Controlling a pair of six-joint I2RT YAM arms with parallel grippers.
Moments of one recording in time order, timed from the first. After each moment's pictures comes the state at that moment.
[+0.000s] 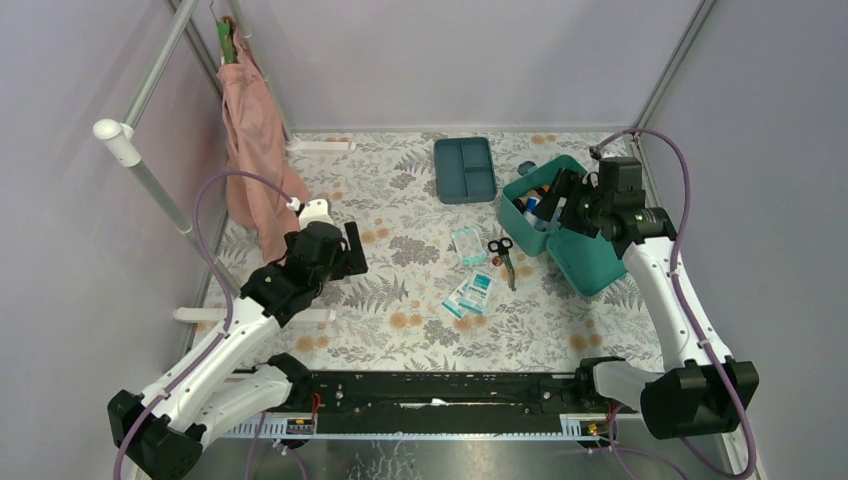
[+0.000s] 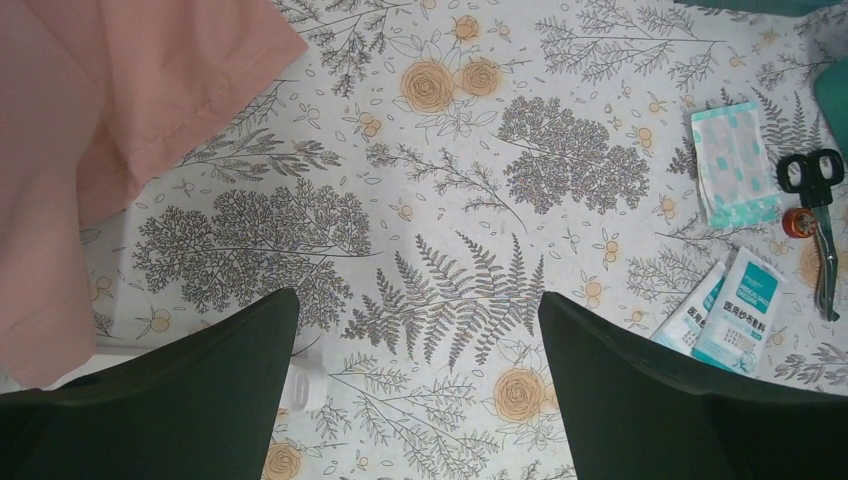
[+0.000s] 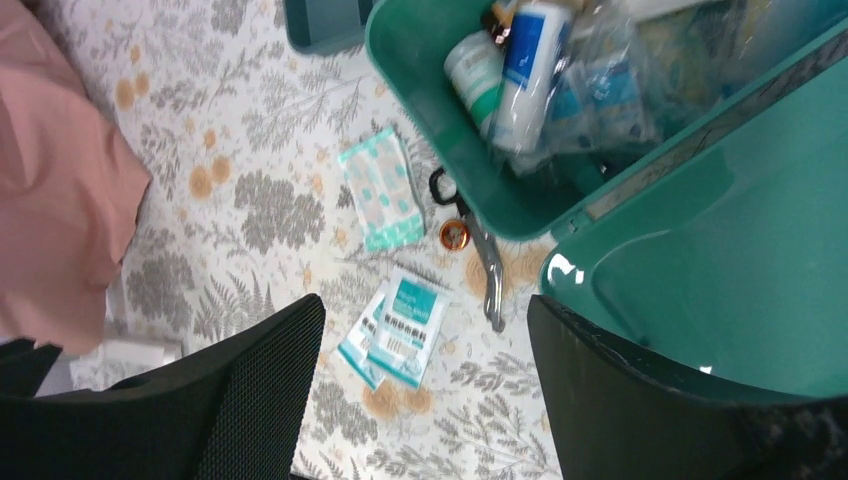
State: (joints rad) left arm -0.57 0.89 0.80 -0.64 -0.40 -0.55; right arm 0.10 1.18 1.14 -0.68 -0.20 0.44
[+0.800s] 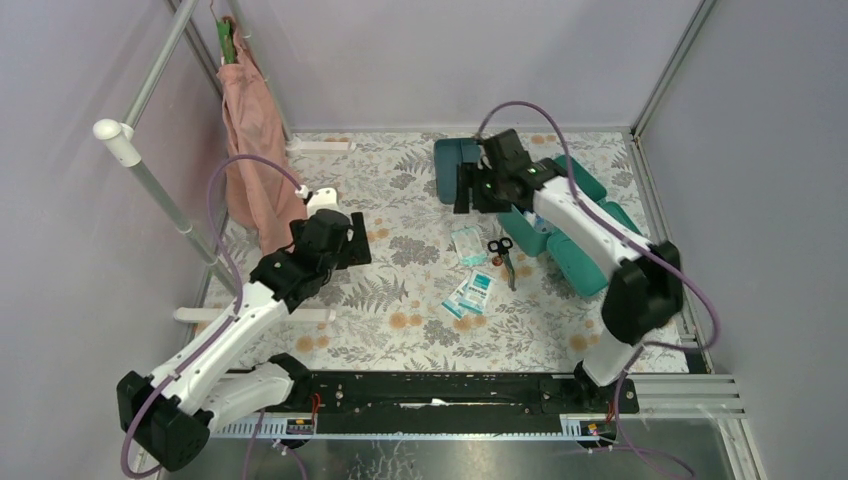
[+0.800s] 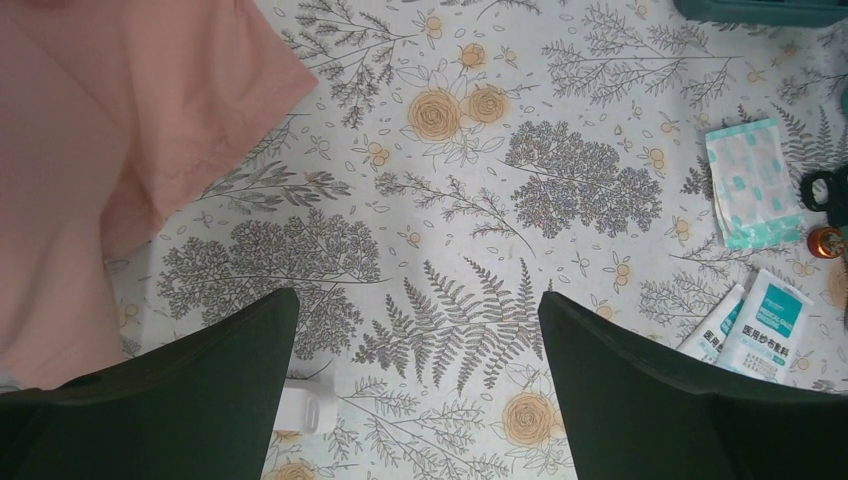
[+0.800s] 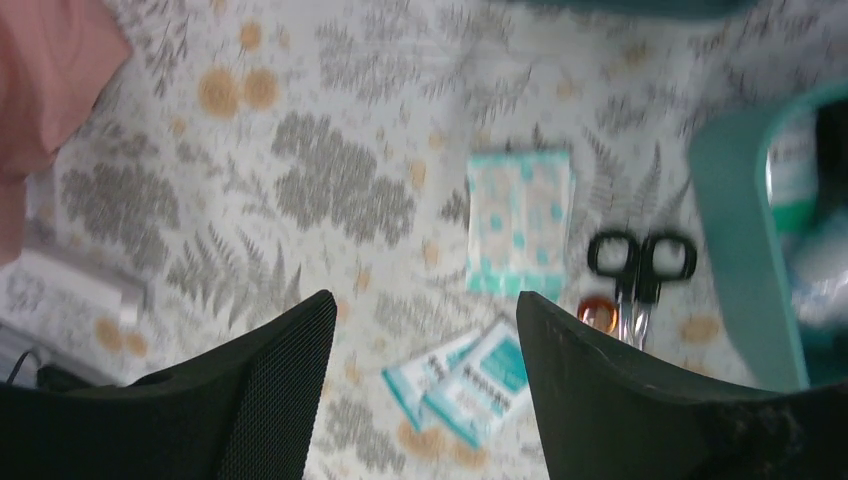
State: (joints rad) left arm -0.56 1.00 0.87 -0.61 -0.43 -0.50; right arm 0.50 1.63 1.44 -0.70 -0.12 0.39
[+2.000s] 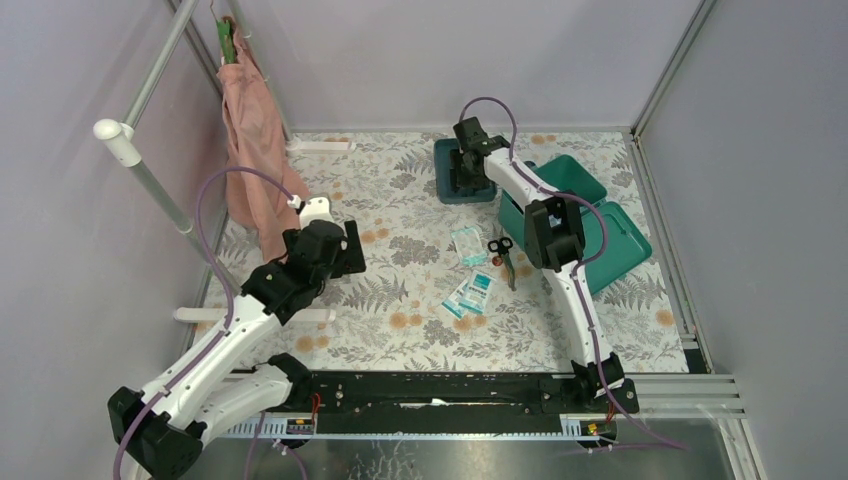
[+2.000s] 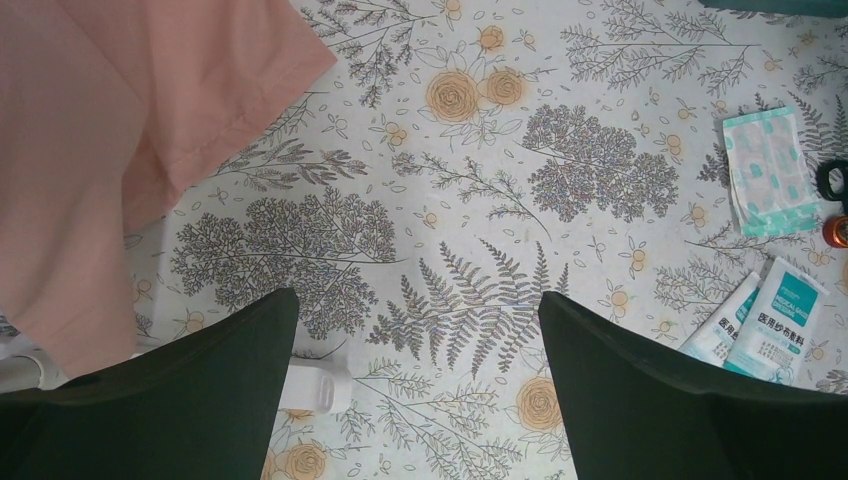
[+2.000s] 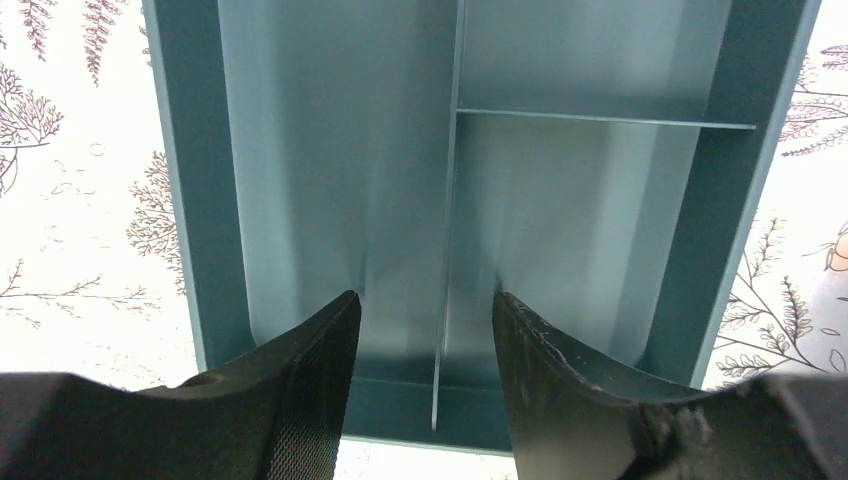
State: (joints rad) left arm -0.58 0.90 0.82 -0.66 -0.45 -0.52; right arm 0.43 2.56 2.30 -0.77 0.10 0.29
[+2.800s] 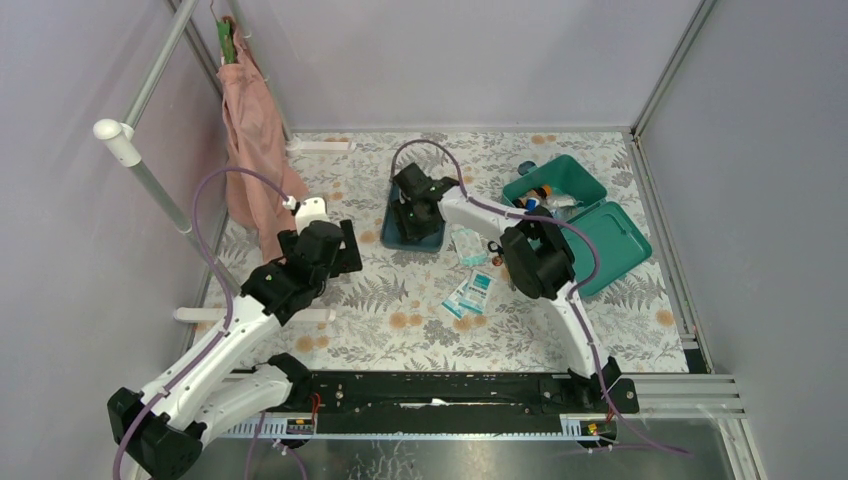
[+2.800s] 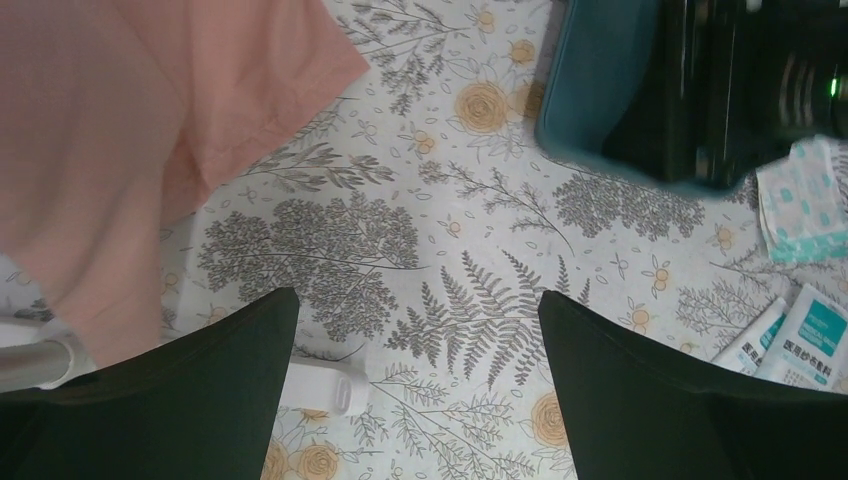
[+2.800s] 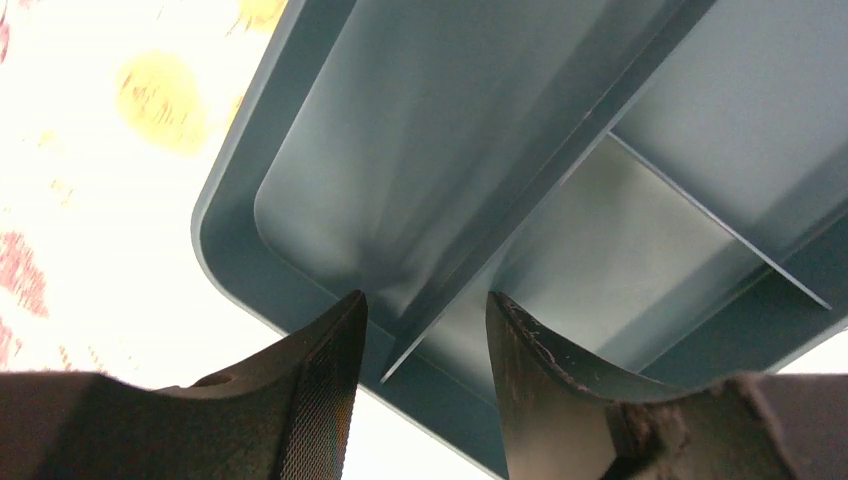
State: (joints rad) left arm -0.58 0.91 0.82 -0.66 -0.50 -0.53; right arm 0.72 2.37 1.96 -0.67 -0.03 0.28
